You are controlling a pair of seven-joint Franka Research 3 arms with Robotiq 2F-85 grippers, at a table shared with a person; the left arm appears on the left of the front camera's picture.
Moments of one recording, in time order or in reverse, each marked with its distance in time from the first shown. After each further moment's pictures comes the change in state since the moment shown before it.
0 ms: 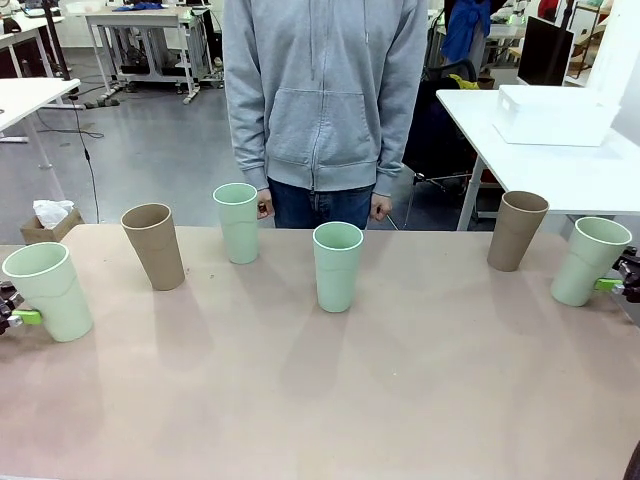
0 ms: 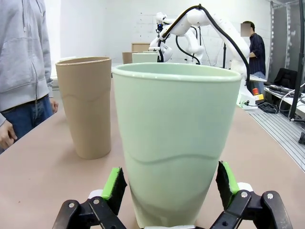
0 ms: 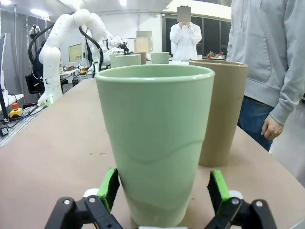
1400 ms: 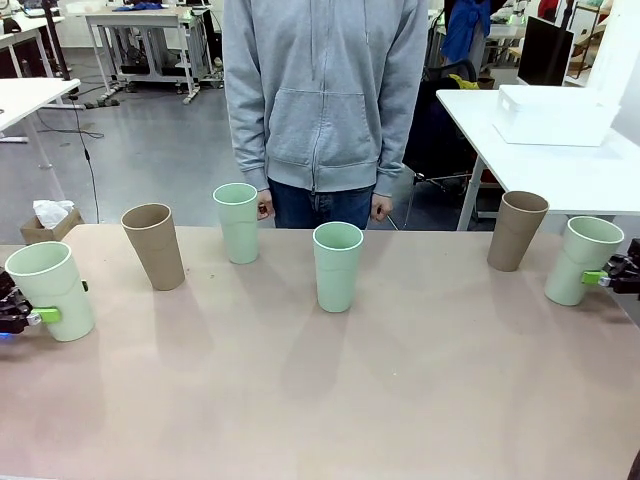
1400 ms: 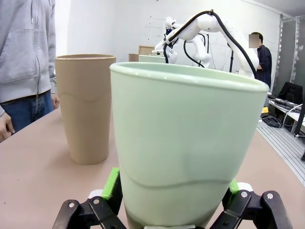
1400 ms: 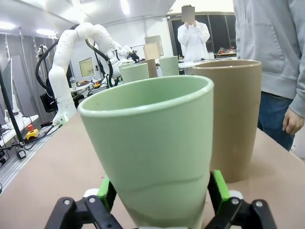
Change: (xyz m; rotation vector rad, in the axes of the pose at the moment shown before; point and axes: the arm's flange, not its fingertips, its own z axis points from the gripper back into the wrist) left arm -0.004 -0.002 -0.028 0.036 -0.034 0.069; right arm 0.008 -0.004 -0.036 0.075 -0.014 -0.151
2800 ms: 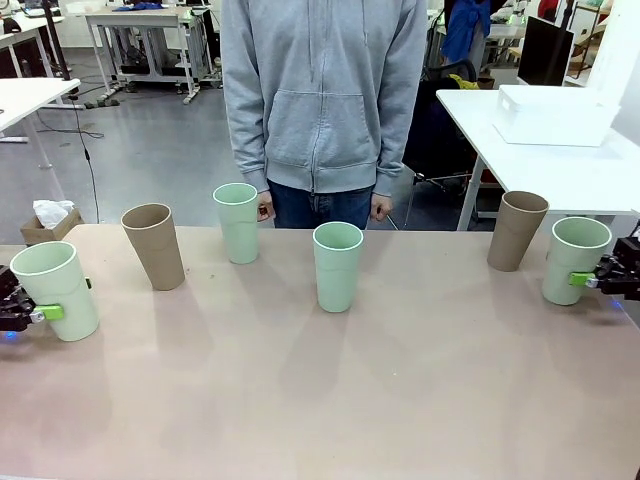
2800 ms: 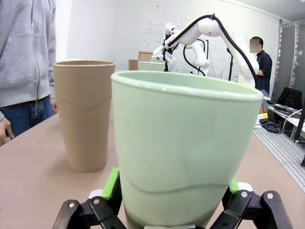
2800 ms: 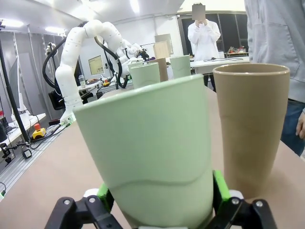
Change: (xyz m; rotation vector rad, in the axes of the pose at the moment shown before) left arm 0.001 0.000 -0.007 -0.005 -0.029 0.005; right arm 0.003 0.005 -0.028 0.052 0.012 -0.002
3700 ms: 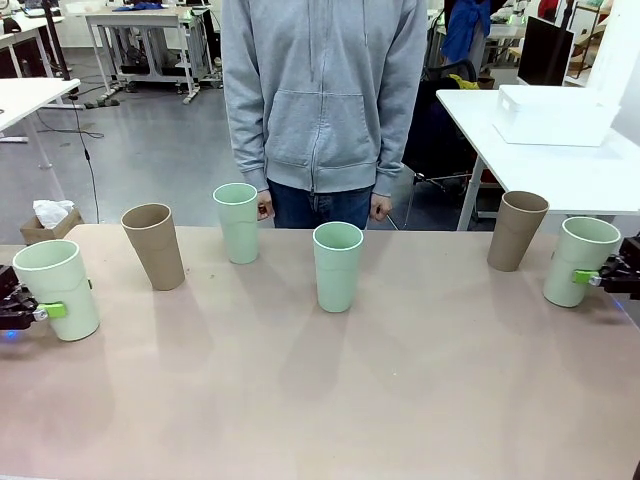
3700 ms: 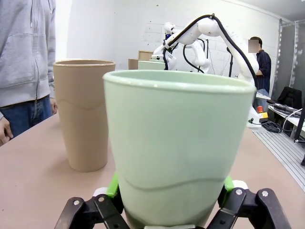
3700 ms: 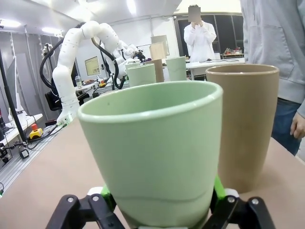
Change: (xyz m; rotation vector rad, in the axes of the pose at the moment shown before) left arm 0.001 0.001 0.000 -0.001 0.003 -0.001; right arm -0.001 -0.001 0.011 -0.023 -0.009 0.008
